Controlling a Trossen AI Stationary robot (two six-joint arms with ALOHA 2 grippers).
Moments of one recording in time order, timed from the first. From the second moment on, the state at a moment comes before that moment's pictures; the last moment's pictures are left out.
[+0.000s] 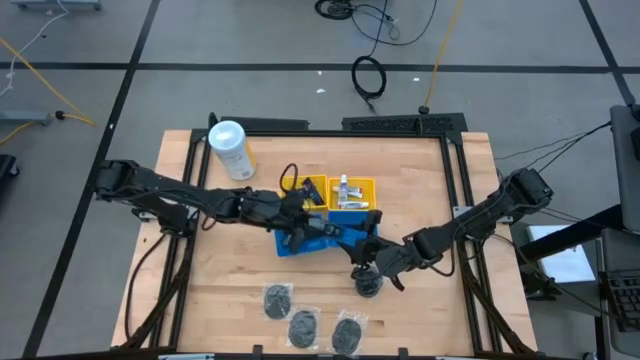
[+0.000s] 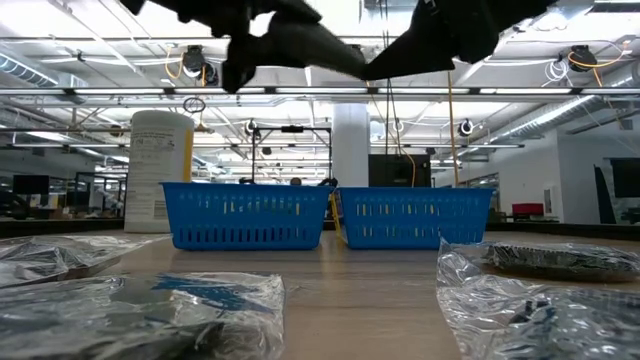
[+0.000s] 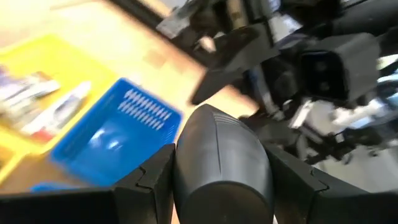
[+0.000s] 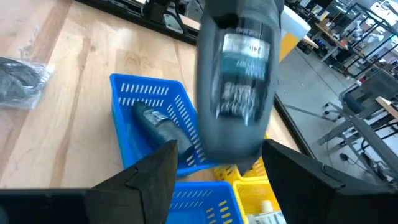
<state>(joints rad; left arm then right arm) -0.12 1.41 0.90 0.15 -0.04 -0.65 0.45 1.54 0.87 0.18 0.83 -0.11</state>
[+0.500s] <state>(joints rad) -0.24 1.32 0.90 -0.27 -0.27 -0.74 0.45 1.54 0.86 0.18 0.84 -0.09</state>
